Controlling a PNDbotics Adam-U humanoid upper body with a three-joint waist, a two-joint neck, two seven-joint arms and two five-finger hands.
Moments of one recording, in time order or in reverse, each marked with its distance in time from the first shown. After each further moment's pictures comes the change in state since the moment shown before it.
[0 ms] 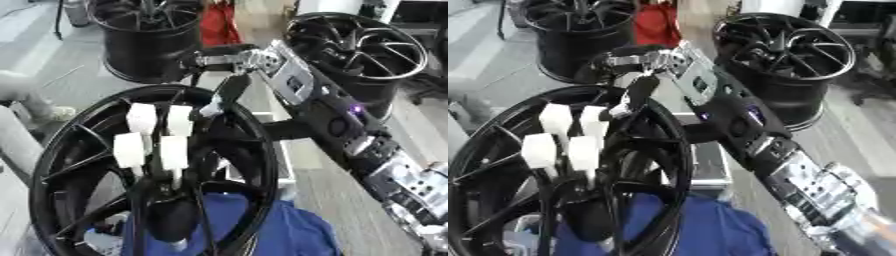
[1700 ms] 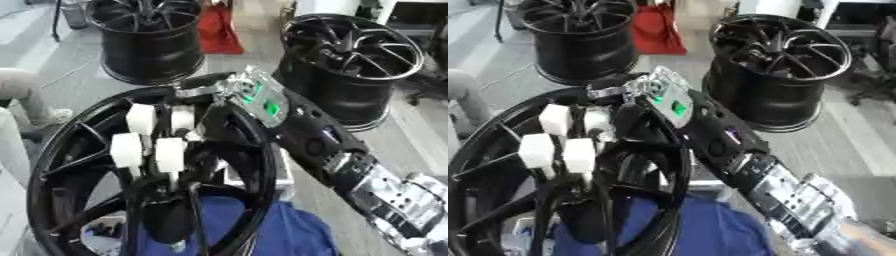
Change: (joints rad) left arm -0.003 0.000 0.000 0.000 0.000 0.000 -0.003; right arm 0.025 0.064 0.039 0.004 0.065 -0.029 -0.020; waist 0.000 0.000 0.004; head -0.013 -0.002
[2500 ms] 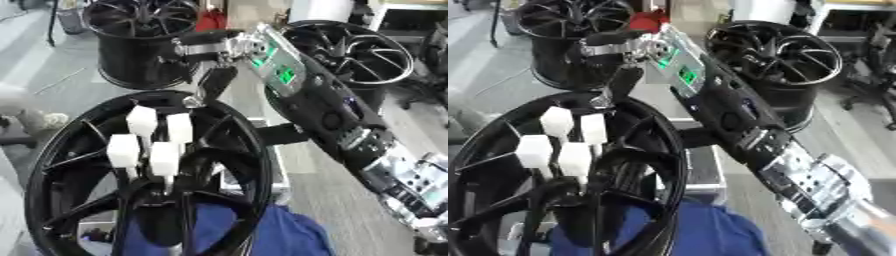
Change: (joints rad) left arm 0.000 0.000 0.000 0.000 -0.001 0.000 -0.001; right arm -0.049 -0.077 -0.006 -0.087 -0.014 0.030 0.062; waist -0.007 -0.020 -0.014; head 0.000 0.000
